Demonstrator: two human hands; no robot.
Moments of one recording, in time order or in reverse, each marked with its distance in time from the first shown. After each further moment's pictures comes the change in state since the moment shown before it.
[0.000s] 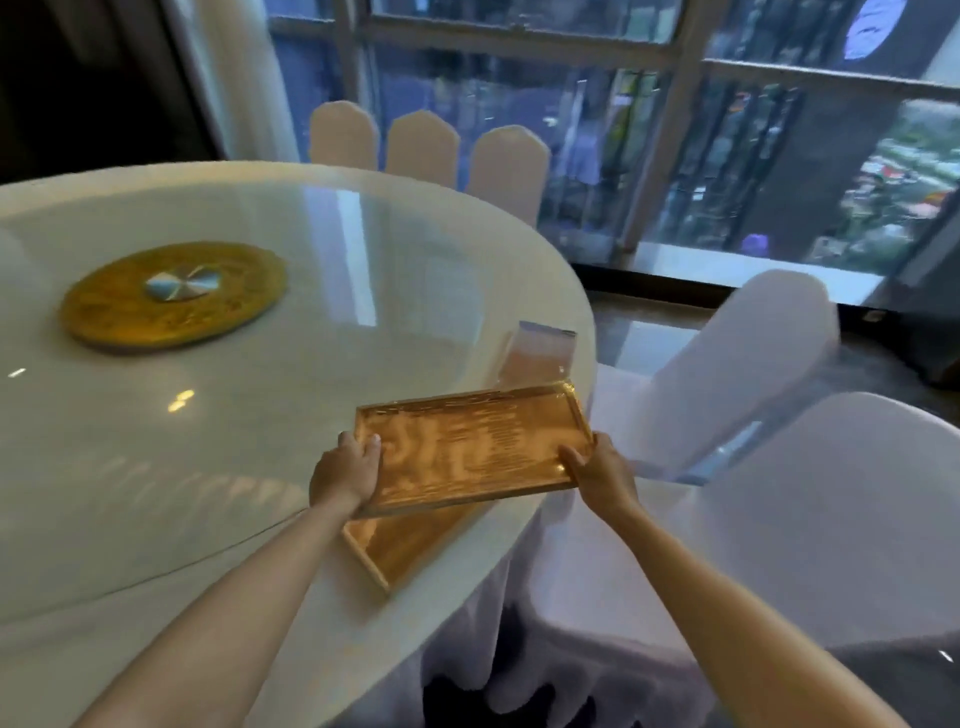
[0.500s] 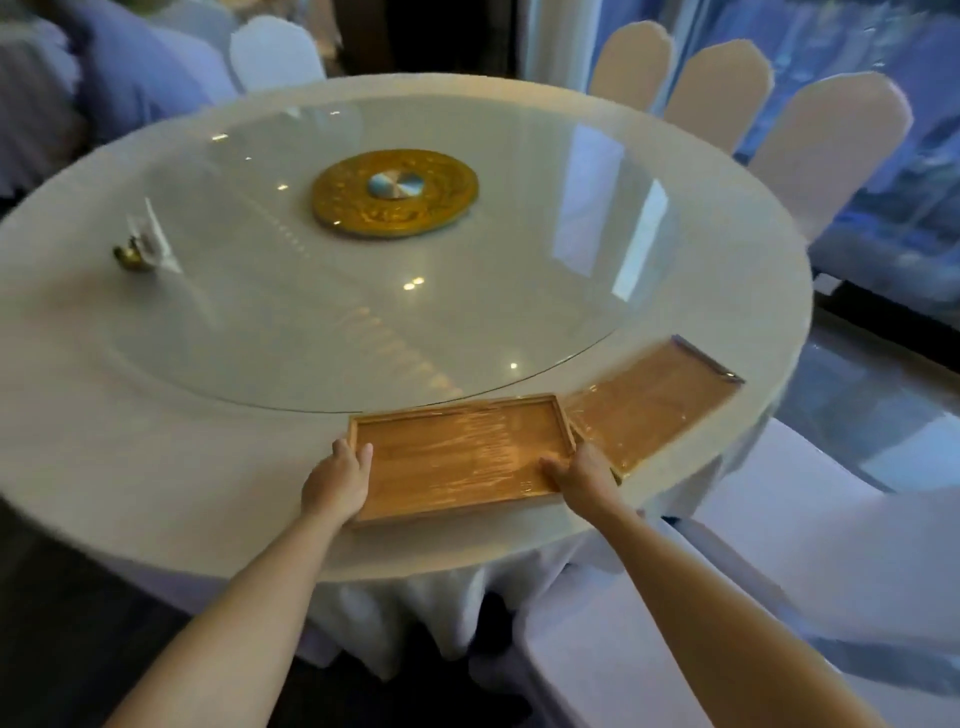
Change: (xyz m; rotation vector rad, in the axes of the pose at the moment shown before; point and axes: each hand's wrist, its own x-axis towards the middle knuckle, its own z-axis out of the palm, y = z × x) left_hand -0.050 0.000 0.074 0.095 0.158 -0.613; right_hand 0.147 0.018 0.043 -0.326 -0.675 -0.276
